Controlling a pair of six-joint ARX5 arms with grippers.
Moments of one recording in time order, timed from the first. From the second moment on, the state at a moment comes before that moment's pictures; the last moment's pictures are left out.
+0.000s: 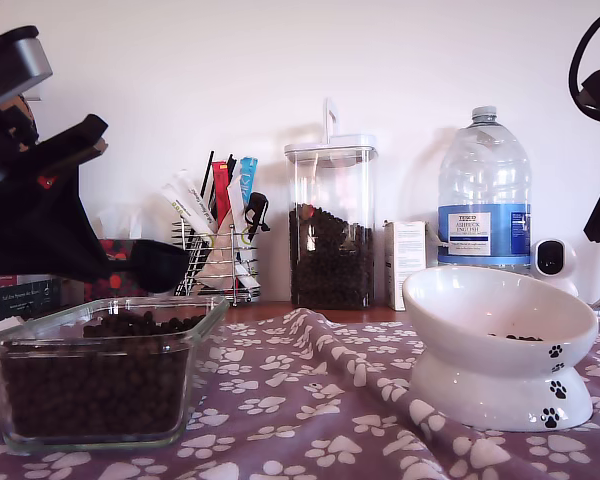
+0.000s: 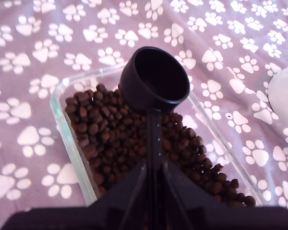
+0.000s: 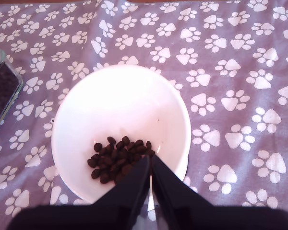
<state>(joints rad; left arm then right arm) -0.48 1.13 0.50 -0.06 0.11 -0.26 0.34 0.78 0.44 -0.29 -0.06 0.13</state>
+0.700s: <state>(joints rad) -0.48 1.08 0.63 -0.20 0.13 -0.18 0.34 0.78 0.44 -0.23 -0.07 0.13</state>
